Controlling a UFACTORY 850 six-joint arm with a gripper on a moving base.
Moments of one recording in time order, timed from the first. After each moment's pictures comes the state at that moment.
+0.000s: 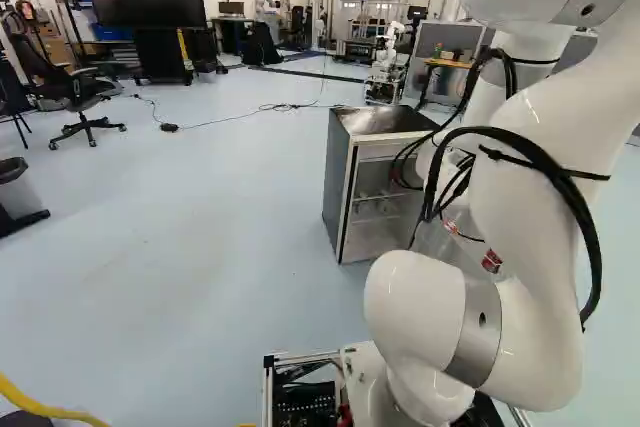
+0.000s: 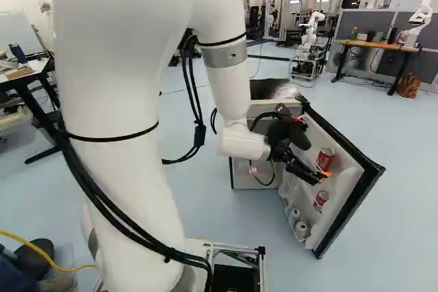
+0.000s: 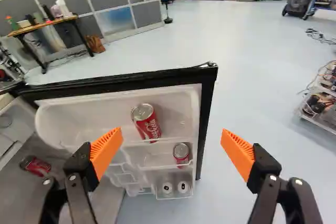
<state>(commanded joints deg) -33.5 -14.2 -23.5 41.5 61.1 0.0</state>
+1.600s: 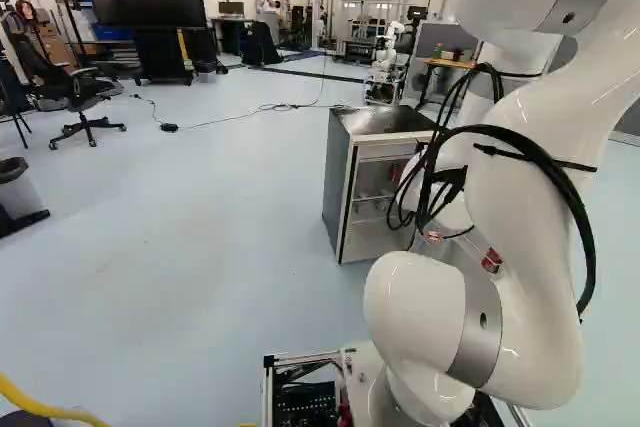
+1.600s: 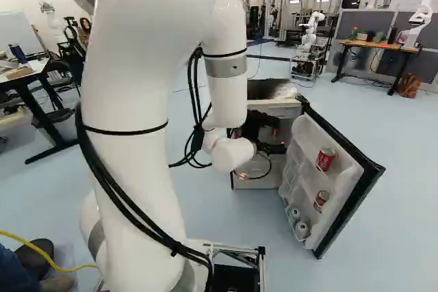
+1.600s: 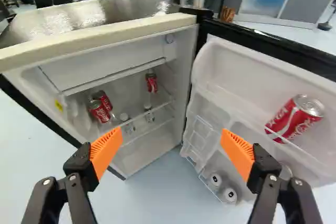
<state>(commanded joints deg) -32.4 -21.1 -23.6 -6.7 61.1 0.0</state>
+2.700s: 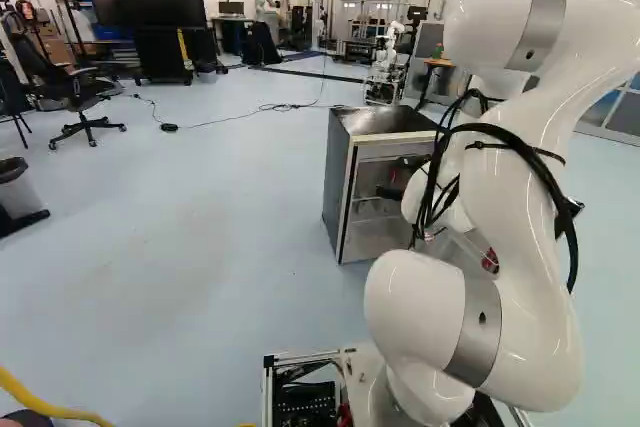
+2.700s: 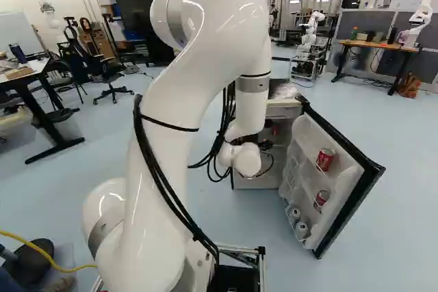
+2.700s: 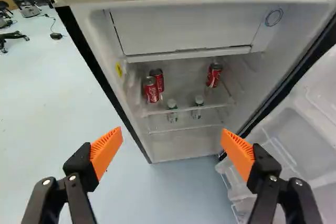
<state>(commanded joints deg) -34.6 -37.8 -36.3 -32.7 62.9 0.0</state>
